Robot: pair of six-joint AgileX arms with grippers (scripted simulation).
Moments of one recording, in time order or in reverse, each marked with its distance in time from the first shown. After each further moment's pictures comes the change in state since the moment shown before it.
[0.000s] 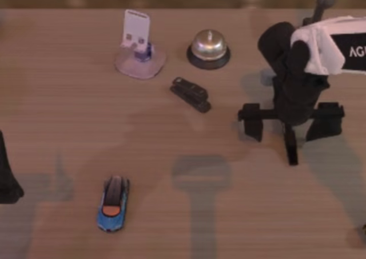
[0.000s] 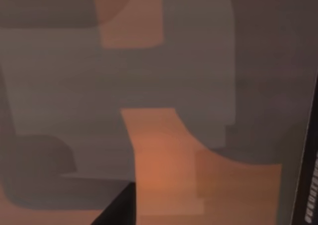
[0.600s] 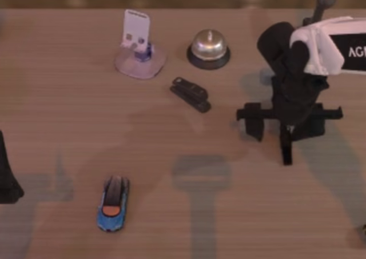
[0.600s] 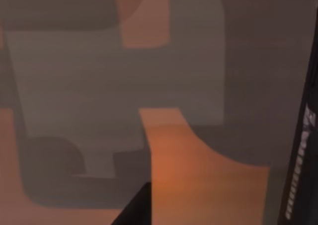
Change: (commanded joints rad) left arm 0.000 0.000 0.000 0.000 0.000 0.000; right arm 0.000 0.000 0.000 0.000 0.000 0.000
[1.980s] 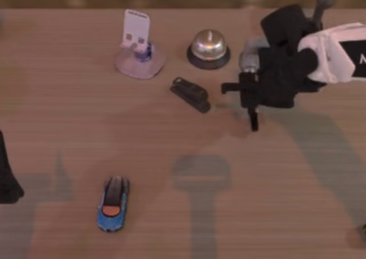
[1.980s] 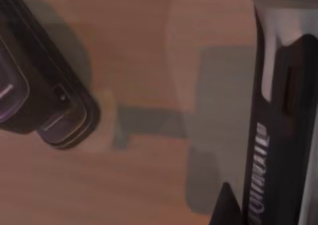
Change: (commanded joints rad) left arm 0.000 0.000 0.000 0.000 0.000 0.000; right arm 0.013 -0.129 -0.083 0.415 -0.161 -0.088
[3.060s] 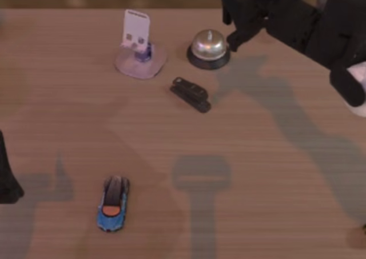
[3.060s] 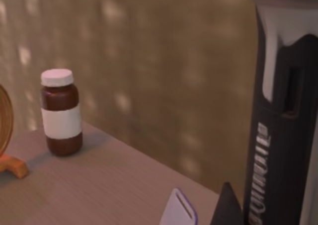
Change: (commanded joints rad) left arm 0.000 0.000 0.000 0.000 0.000 0.000; right arm -0.009 -0.290 -0.348 1.130 -0.309 -0.308
